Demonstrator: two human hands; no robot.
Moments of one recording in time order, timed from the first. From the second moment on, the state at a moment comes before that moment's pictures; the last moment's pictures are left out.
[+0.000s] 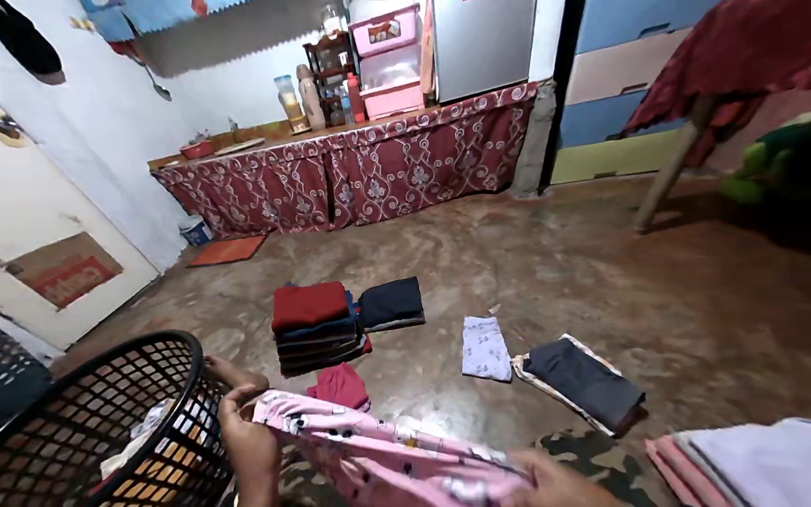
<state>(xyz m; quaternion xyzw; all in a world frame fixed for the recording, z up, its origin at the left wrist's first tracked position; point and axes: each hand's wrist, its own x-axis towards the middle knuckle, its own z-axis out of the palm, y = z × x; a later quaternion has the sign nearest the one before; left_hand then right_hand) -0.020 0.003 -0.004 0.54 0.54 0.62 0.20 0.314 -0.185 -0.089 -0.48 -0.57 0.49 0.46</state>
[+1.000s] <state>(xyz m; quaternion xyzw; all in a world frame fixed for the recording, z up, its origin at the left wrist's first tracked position) 0.017 -0.105 0.082 0.91 0.27 0.31 0.08 0.225 -0.096 -0.020 -0.66 -0.62 0.30 0.30</state>
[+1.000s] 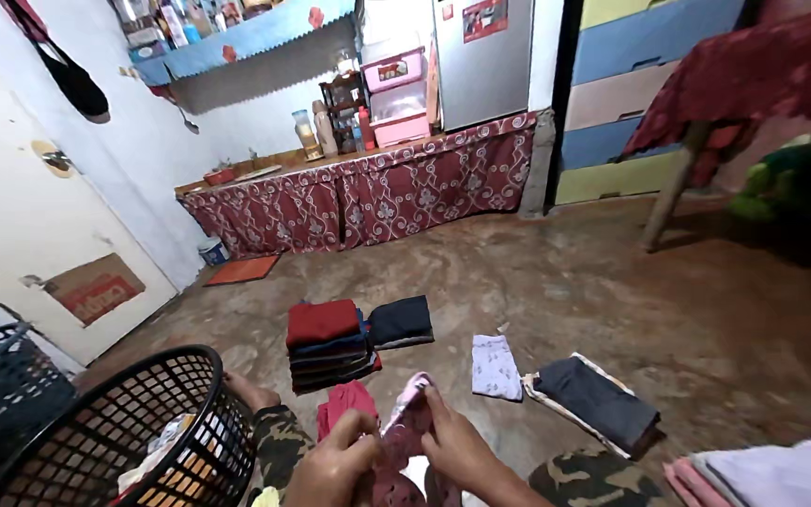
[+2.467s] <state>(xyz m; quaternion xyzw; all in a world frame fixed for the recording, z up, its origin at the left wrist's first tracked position) 0.036 -0.030 0.252 0.88 0.42 0.20 0.00 0.284 -0.198 0.175 -0.19 -0.95 -0.16 0.17</state>
